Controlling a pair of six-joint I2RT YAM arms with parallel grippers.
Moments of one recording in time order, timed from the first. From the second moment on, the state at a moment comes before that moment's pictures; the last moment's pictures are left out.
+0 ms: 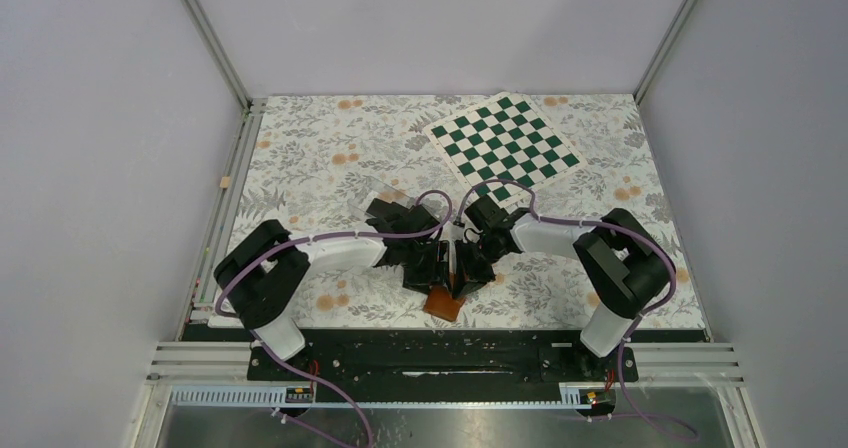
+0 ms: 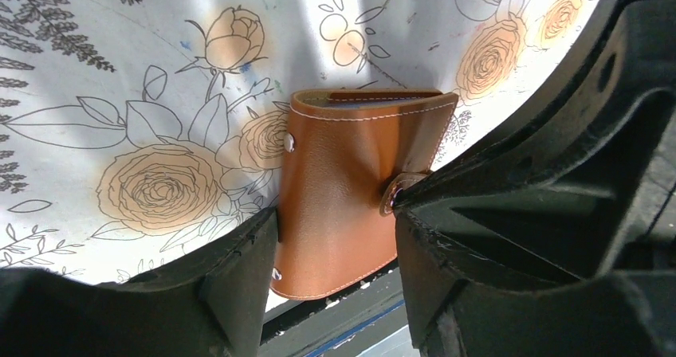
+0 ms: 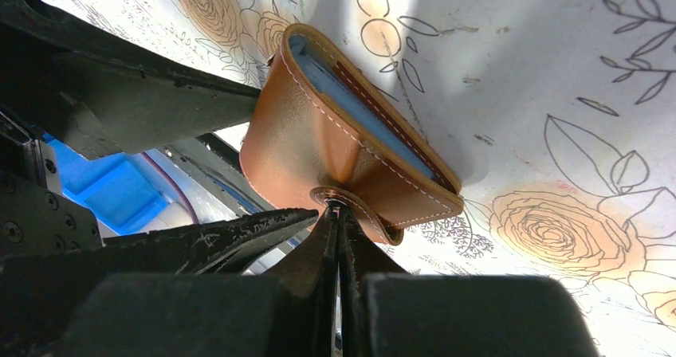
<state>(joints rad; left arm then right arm) -0.88 1.66 0.89 -0.35 0.28 -0.83 0.69 1.71 0.85 -0.43 -0.60 0.60</state>
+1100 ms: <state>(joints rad) -0.91 1.74 1.00 -0.49 0.22 -0.85 0.70 1.83 0.99 -0.64 -0.57 0.69</state>
